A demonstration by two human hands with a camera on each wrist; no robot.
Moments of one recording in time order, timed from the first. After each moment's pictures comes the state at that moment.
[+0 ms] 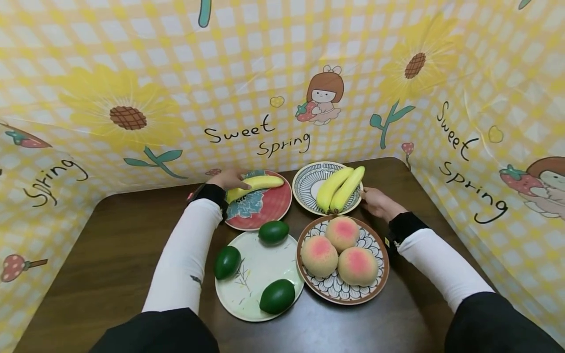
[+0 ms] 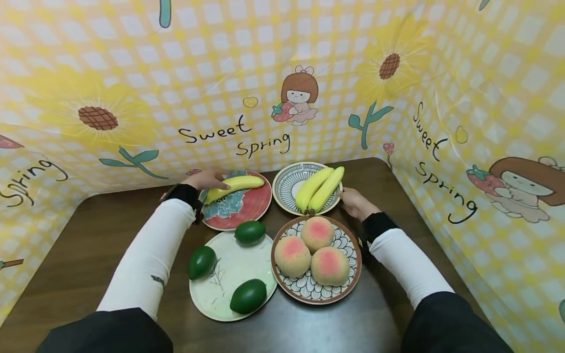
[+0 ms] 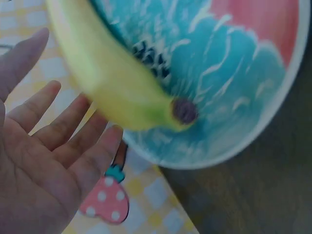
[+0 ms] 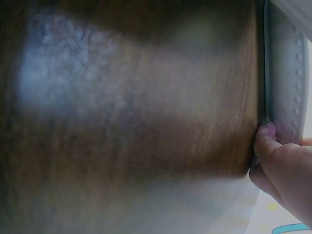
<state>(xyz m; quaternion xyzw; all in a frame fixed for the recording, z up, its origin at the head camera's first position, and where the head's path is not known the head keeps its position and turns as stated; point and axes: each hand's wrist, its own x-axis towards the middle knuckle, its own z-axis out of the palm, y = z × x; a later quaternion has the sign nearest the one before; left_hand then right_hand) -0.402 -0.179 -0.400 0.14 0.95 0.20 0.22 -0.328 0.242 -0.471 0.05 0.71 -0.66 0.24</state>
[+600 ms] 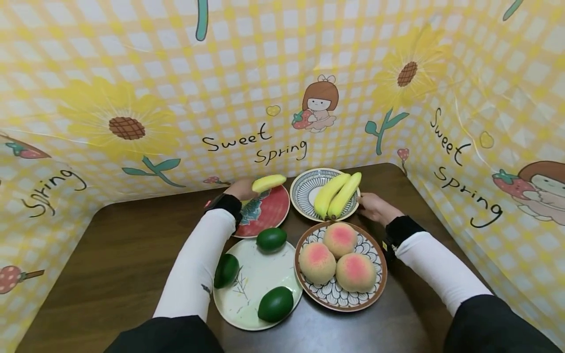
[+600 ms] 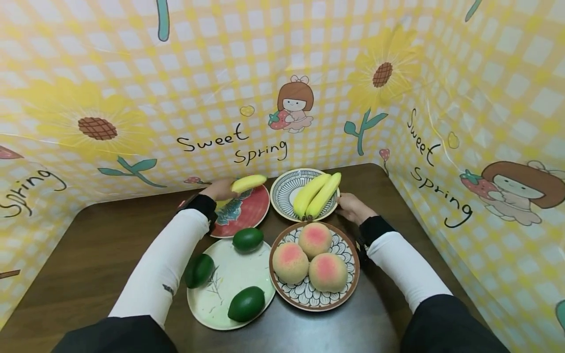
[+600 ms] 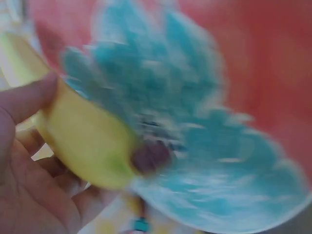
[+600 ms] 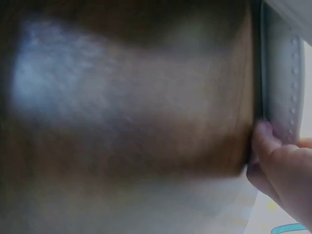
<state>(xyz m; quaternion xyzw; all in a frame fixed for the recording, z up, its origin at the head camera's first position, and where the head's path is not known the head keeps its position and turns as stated) -0.403 -0.137 -0.425 0.14 0.97 0.15 0.14 -0.362 0.265 -0.512 0.04 0.68 -0.69 0.24</state>
